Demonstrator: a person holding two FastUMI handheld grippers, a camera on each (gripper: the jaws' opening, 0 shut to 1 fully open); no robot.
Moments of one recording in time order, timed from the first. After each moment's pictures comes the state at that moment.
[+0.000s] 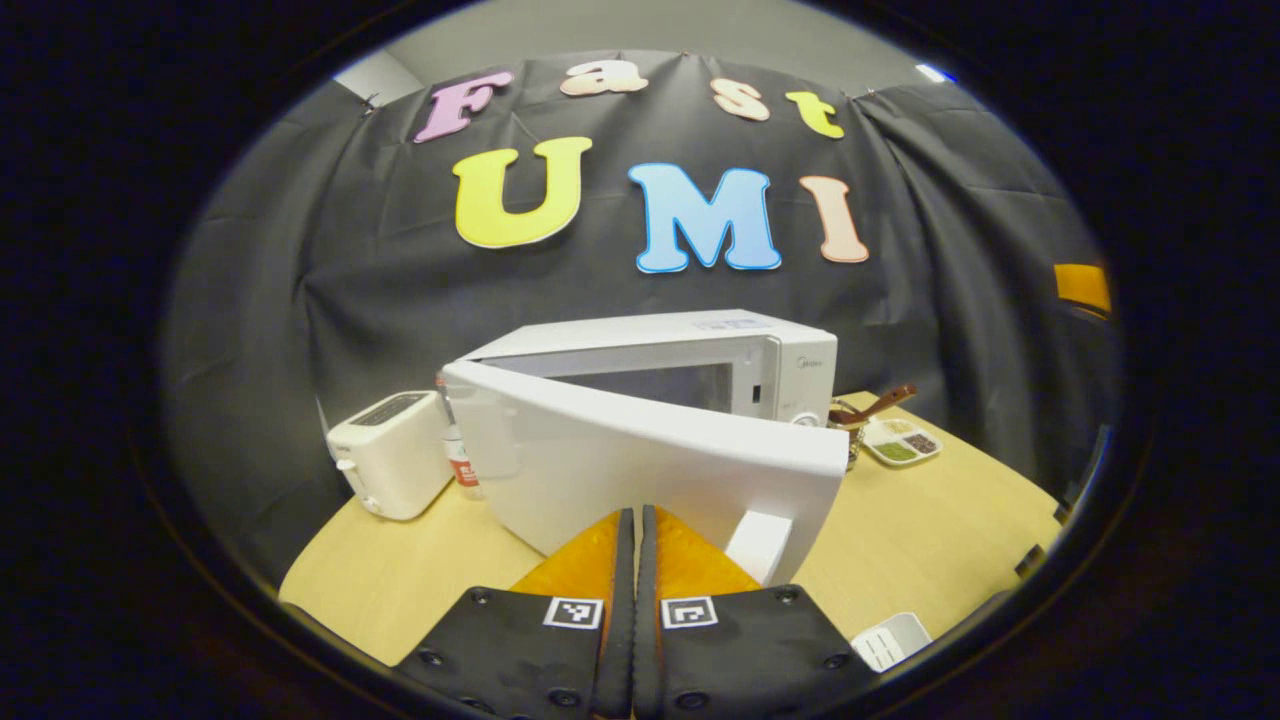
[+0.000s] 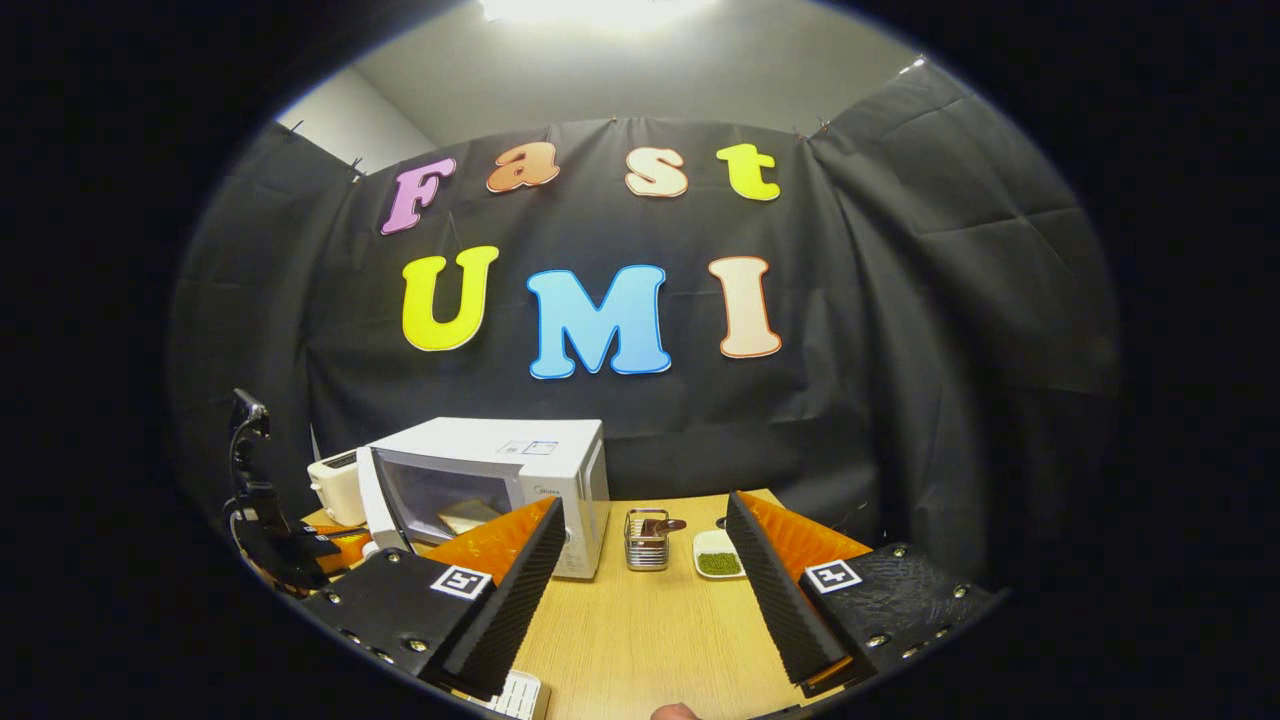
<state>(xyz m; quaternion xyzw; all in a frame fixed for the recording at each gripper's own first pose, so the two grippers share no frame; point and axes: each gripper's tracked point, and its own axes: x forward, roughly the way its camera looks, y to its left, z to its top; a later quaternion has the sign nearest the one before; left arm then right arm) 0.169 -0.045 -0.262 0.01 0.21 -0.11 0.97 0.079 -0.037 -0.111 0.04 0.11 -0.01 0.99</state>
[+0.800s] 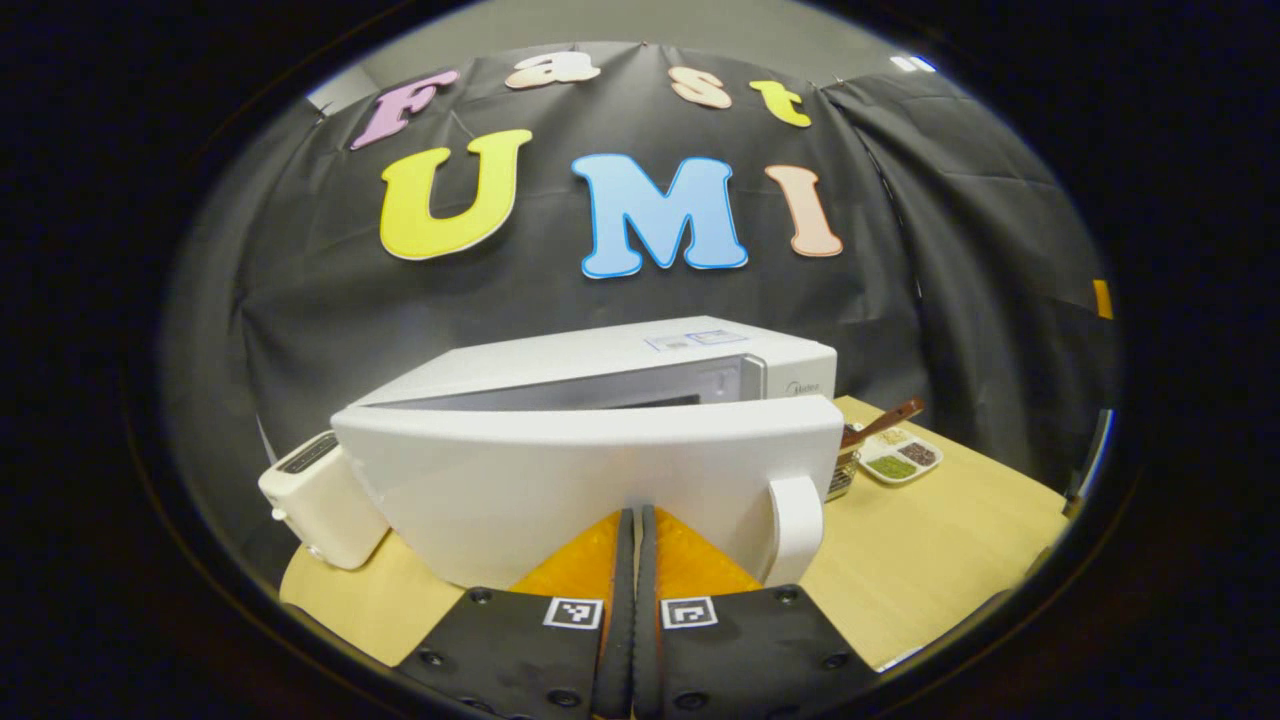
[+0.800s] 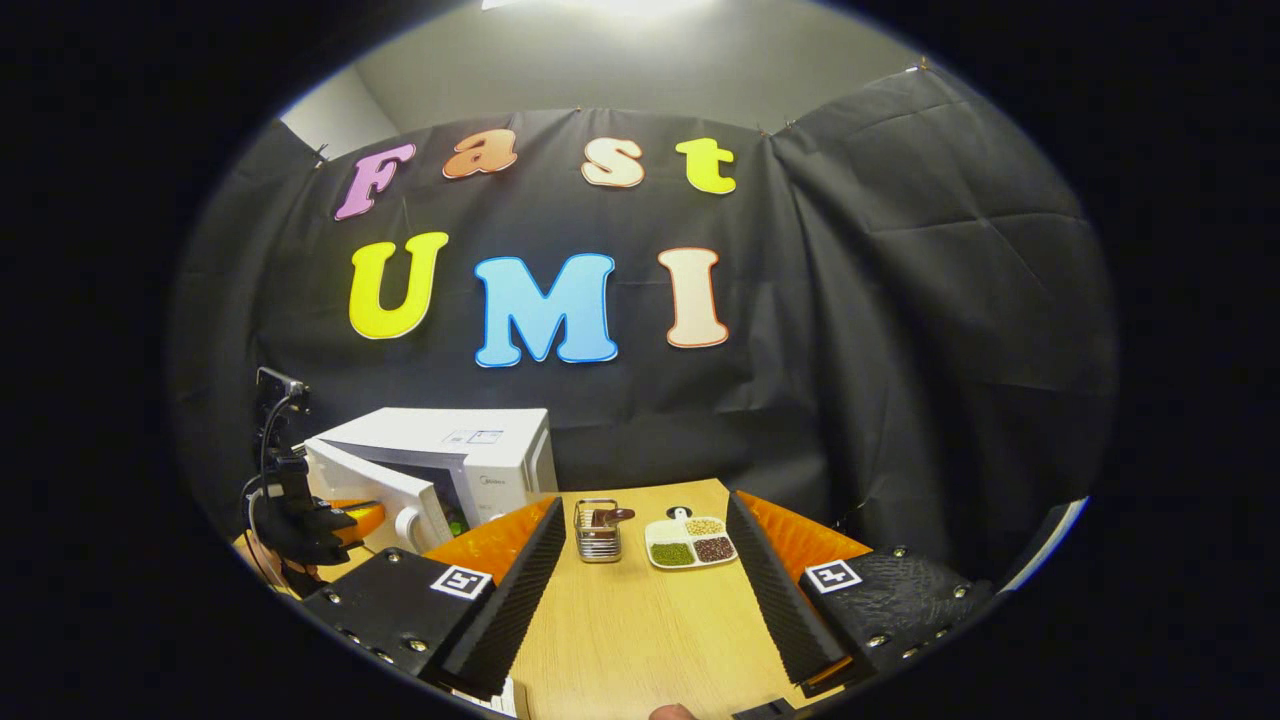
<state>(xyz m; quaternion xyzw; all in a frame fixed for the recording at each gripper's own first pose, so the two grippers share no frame) 0.262 -0.103 -0.274 0.03 0.20 -0.16 0.97 0.070 -0.068 -0.123 0.03 0.13 -0.09 0.99</state>
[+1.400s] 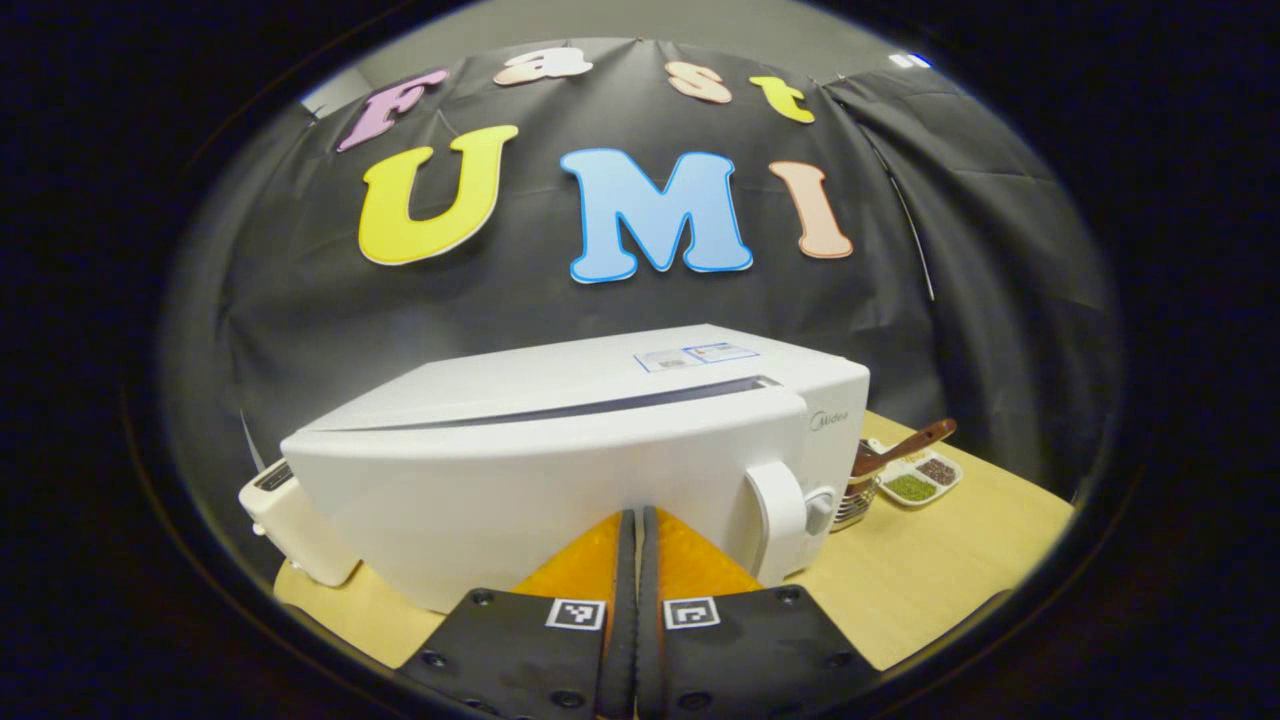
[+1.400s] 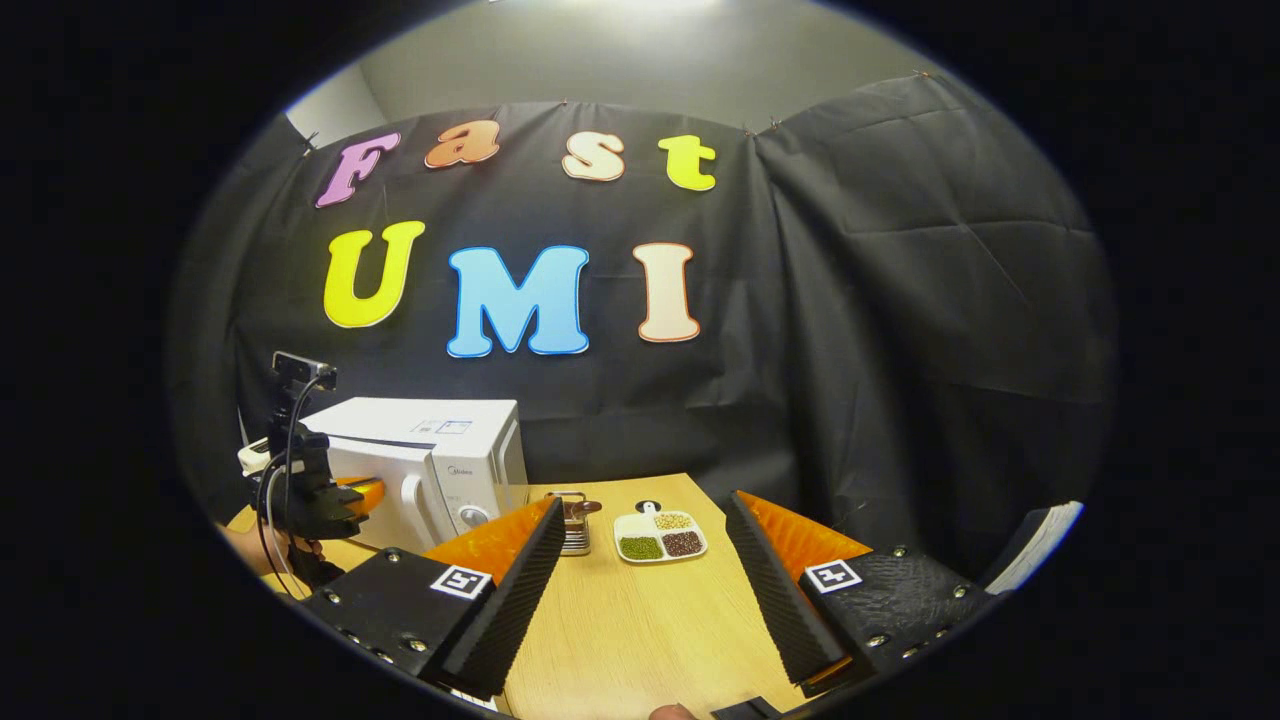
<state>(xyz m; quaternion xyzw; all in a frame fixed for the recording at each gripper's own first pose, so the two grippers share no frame) 0.311 -0.129 -0.282 0.03 0.19 -0.15 0.97 0.065 -0.077 -0.127 0.01 0.14 -0.13 0.98</state>
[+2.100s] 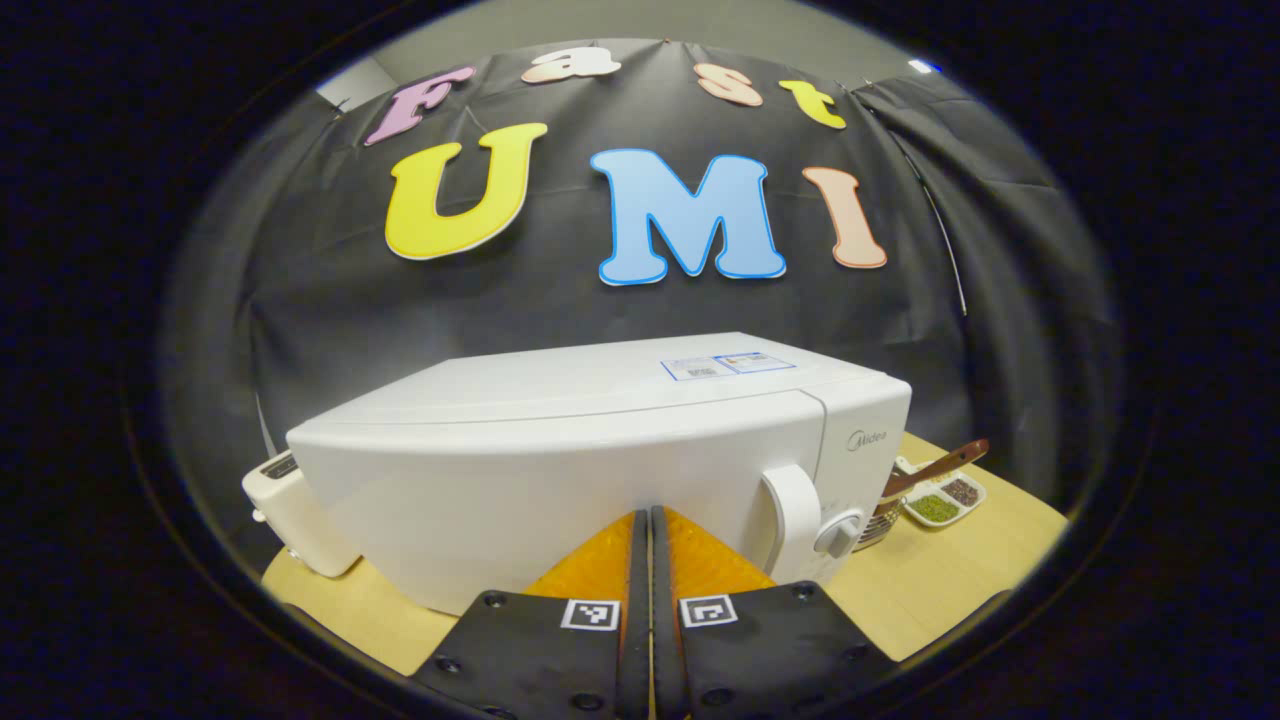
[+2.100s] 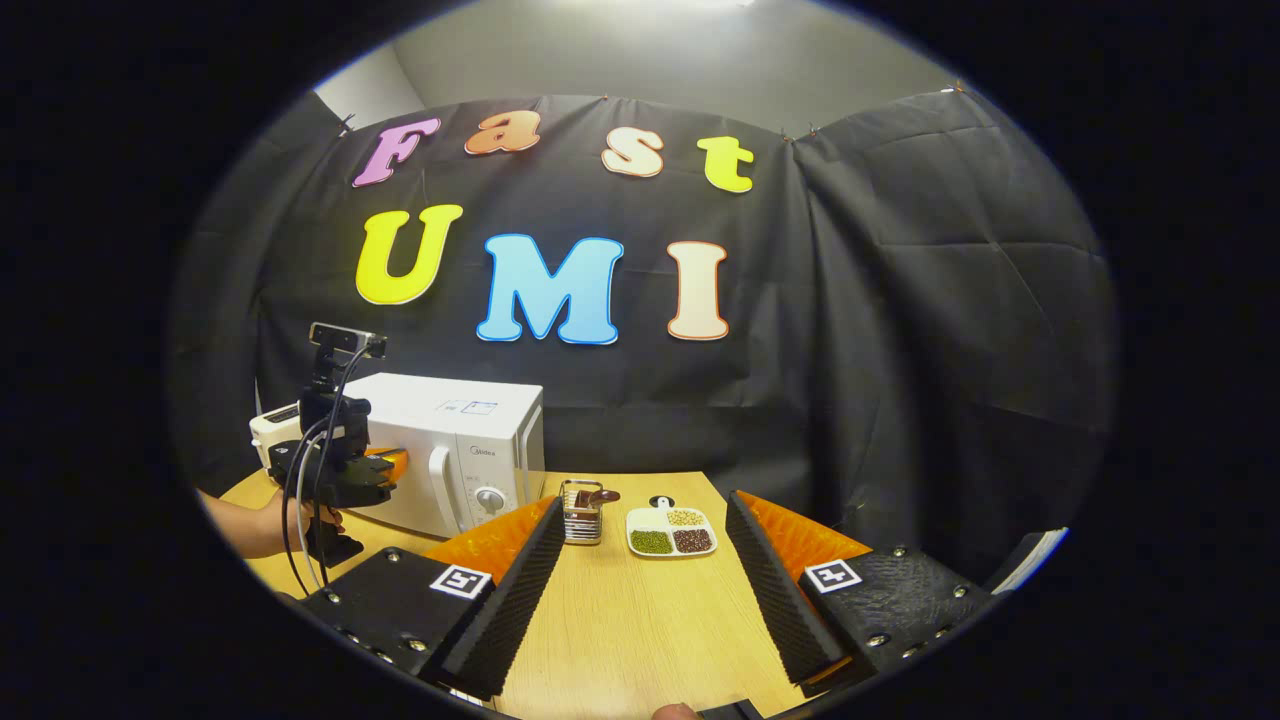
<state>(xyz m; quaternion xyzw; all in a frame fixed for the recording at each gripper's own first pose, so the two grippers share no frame) 0.323 -0.123 -0.274 0.03 0.18 -0.12 0.98 0.058 -0.056 -0.127 -0.01 0.14 -0.08 0.99</state>
